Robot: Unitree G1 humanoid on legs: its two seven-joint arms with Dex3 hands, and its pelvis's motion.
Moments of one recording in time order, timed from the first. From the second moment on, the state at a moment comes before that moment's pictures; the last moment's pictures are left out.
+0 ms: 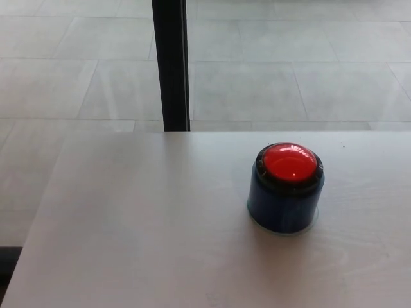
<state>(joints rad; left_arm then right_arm) -0.03 0.56 0.28 1.04 -0.02 0.05 -0.01 0.03 -0.42 -0.60 0.88 0.13 0.02 -0.06</state>
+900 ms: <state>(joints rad) -0.15 0.67 0.51 1.22 -0.14 0.05 -0.01 -0.53 -0.80 -0.96 0.74 0.36 0.06 -0.31</state>
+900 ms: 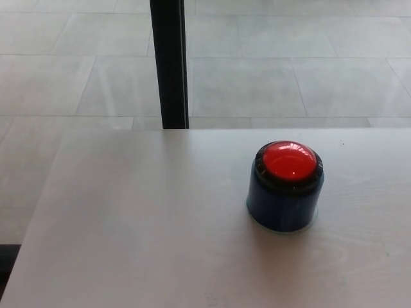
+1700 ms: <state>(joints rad) -0.16 0.67 0.51 1.23 -0.17 0.05 -0.01 -0.92 -0.44 -0.40 0.41 0.40 0.19 -0.17</state>
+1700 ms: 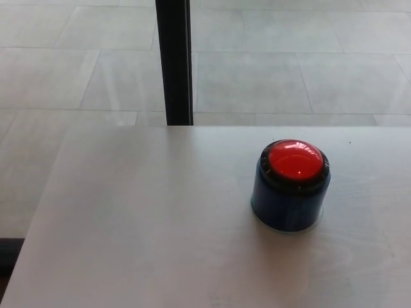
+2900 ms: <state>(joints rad) -0.17 0.67 0.48 1.23 -0.19 0.05 -0.01 -0.81 -0.18 -0.03 0.55 0.25 0.28 -0.02</state>
